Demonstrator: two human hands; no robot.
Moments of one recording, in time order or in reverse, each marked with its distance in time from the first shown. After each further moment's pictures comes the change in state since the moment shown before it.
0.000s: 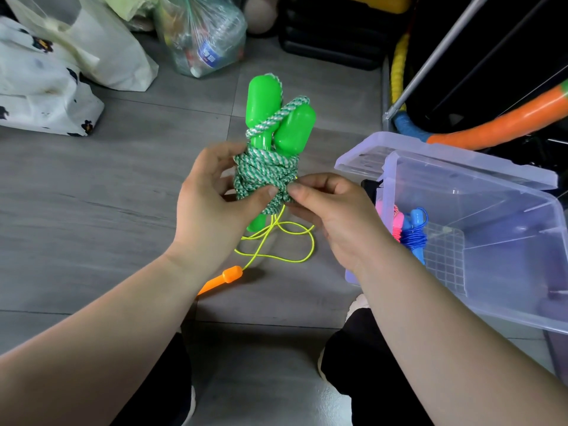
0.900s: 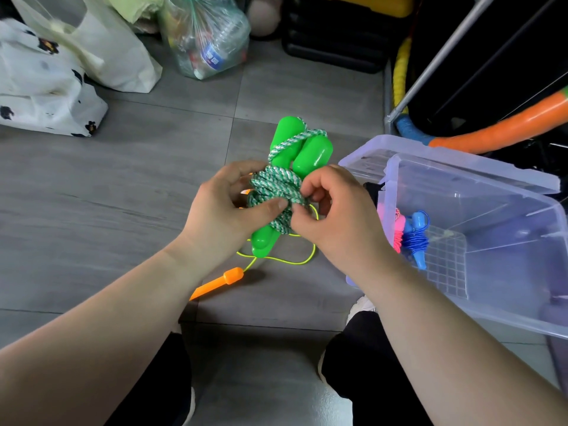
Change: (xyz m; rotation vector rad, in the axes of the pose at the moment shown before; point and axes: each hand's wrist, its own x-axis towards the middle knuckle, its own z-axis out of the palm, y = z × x) left_hand 0.003 -0.003 -0.001 -0.018 -0.199 -0.166; right_hand -0.006 0.004 -0.005 -0.808 0.051 -0.588
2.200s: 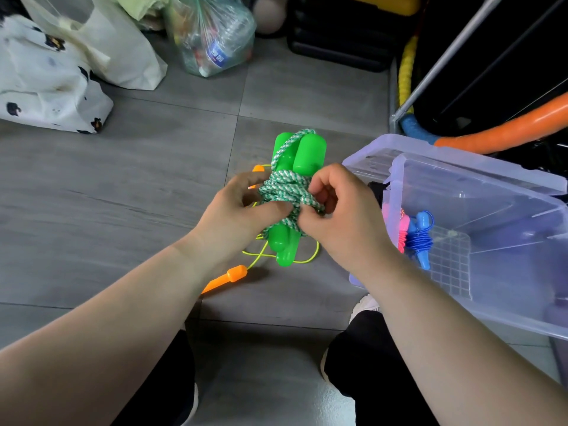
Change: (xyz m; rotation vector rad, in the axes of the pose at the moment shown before) left_hand -0.004 -0.001 0.001 -0.145 -0.133 -0.239; right_hand 0.001 -0.001 0.000 0.022 -0.054 0.085
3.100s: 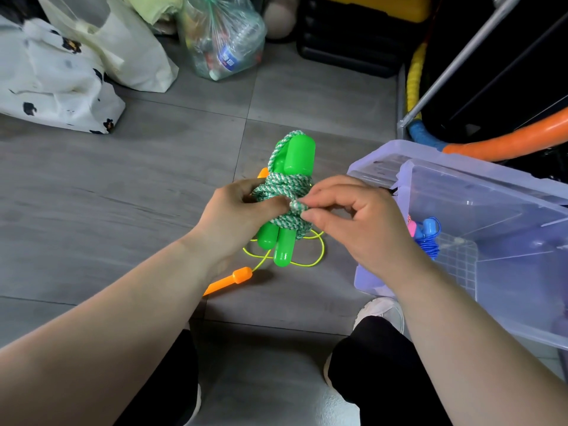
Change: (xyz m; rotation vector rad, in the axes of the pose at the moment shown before) left_hand 0.000 0.005 -0.008 0.071 0.064 -0.067; right_hand 0.000 -0.002 -0.008 0.270 -0.141 -0.120
